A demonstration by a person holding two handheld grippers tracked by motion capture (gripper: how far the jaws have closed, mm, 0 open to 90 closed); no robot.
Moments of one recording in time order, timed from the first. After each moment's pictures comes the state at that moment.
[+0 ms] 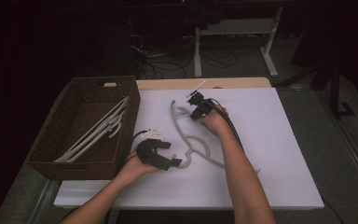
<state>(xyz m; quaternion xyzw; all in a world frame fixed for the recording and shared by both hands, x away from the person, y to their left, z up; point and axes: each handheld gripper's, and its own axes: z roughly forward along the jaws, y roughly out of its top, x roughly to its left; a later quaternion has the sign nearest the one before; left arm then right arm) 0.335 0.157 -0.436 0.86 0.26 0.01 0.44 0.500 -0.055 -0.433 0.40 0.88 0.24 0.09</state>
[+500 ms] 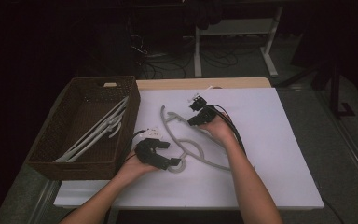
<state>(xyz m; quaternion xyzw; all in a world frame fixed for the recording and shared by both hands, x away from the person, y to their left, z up) 0.337 0.161 -0.436 0.86 0.27 0.00 0.44 0.451 -0.063 -0.414 0.38 0.87 0.31 0.07</state>
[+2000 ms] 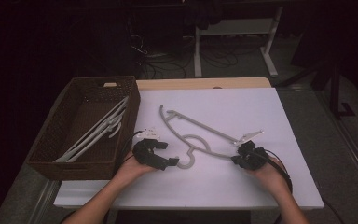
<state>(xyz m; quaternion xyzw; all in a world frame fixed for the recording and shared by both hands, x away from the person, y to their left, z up) 0.333 0.166 -0.435 0.85 0.28 0.01 0.44 0.311 -0.189 -0.445 0.41 0.87 0.27 0.11</state>
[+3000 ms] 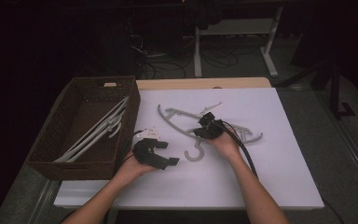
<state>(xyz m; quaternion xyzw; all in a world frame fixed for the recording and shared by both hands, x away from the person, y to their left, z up) 0.333 0.165 -0.434 0.85 0.28 0.01 0.44 0.413 -0.083 -0.446 0.36 0.86 0.35 0.09</state>
